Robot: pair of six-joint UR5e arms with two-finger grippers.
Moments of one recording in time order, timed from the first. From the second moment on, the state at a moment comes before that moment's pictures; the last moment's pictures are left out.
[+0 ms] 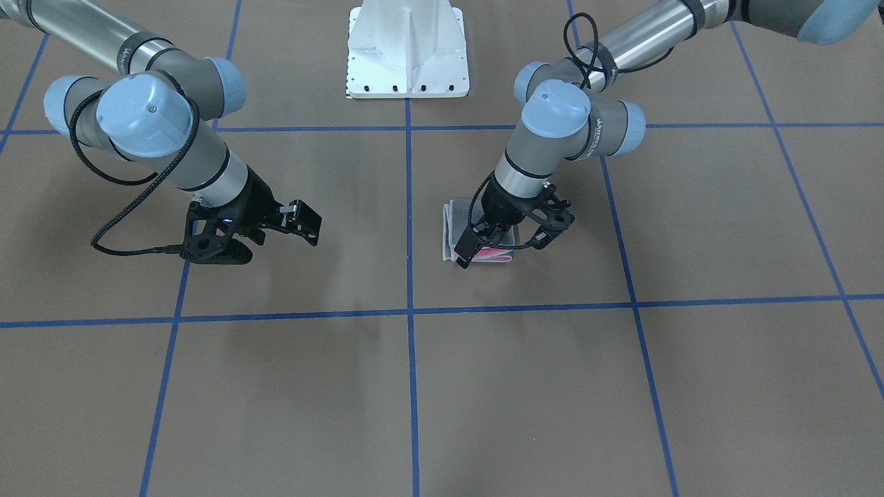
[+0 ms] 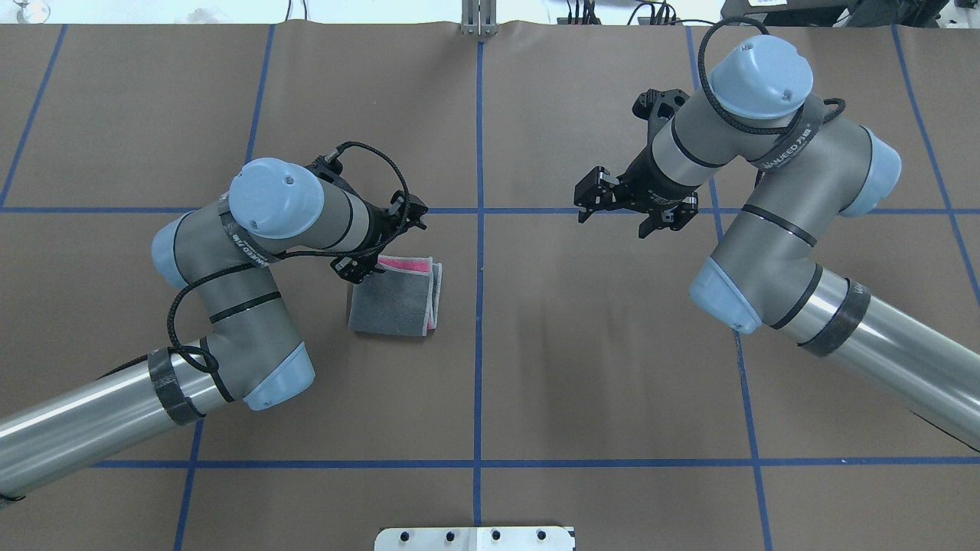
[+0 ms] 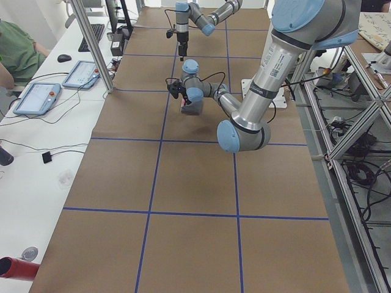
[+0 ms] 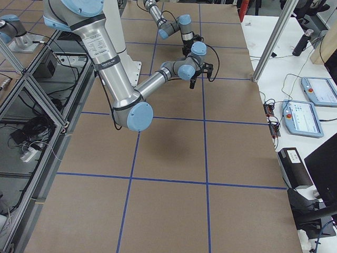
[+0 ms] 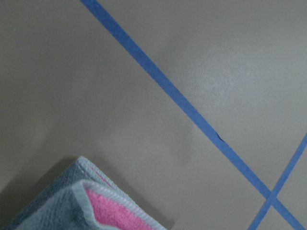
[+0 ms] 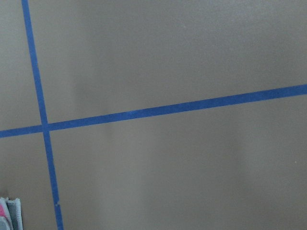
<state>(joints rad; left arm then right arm) -0.59 -2.17 -1.48 -2.13 -1.83 -1.98 0.78 -1.06 1.64 -1.30 2.20 1.24</state>
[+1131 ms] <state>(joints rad) -0.68 -2.17 -1.43 -2.13 -1.88 -1.90 0.81 -1.06 1.64 -1.30 2.21 1.23</state>
